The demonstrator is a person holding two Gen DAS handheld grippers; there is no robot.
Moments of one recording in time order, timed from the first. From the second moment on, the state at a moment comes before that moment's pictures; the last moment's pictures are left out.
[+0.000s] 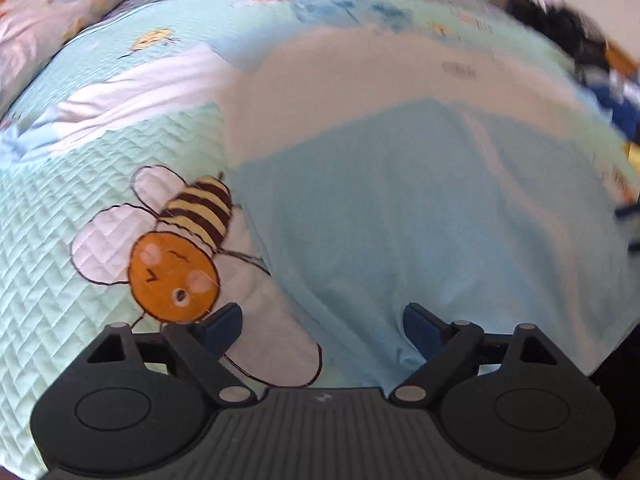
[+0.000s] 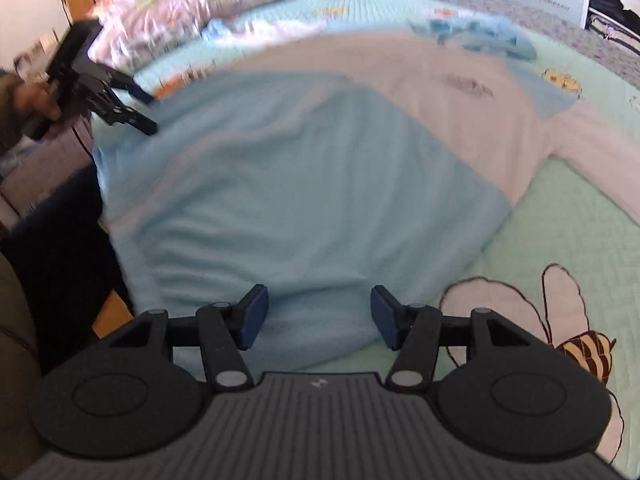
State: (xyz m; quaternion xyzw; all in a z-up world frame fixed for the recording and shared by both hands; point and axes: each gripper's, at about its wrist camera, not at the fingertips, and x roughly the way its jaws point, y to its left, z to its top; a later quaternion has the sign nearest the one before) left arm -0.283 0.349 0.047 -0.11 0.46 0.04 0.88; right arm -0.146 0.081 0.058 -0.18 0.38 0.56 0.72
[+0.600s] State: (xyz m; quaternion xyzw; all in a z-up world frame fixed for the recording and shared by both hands) left arm -0.298 0.343 0.068 -0.09 0.46 0.07 0.88; right arm -0.166 0.081 0.064 -0.18 0.36 0.57 0.71
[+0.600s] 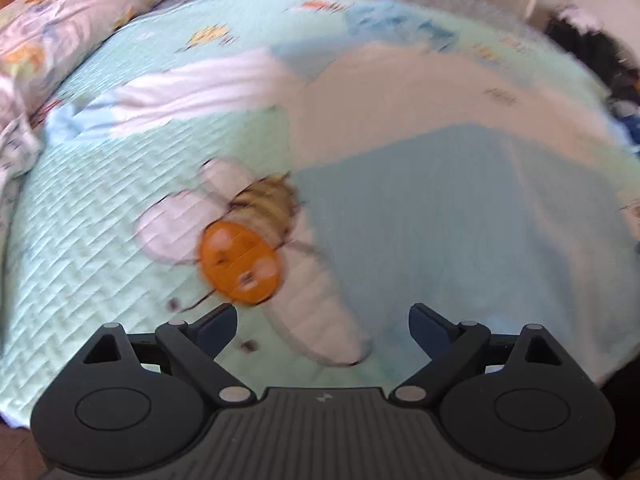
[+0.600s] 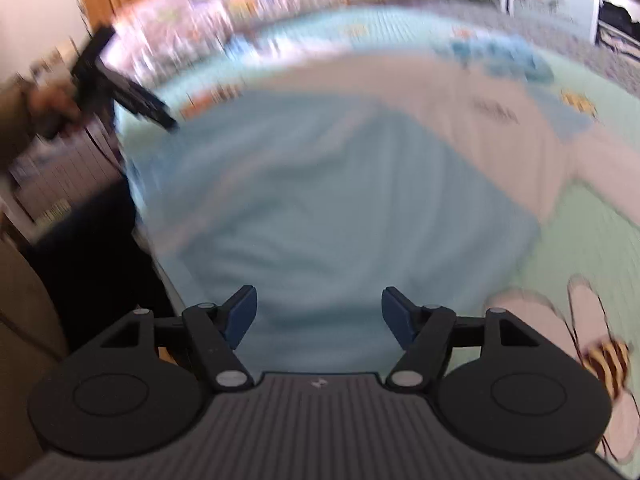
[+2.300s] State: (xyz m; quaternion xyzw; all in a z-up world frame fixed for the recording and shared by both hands) left arm -0.156 0.364 0.031 -0.21 0.41 0.05 0.89; right arm -0.005 0.094 0.043 0.12 0.32 0.54 0.77
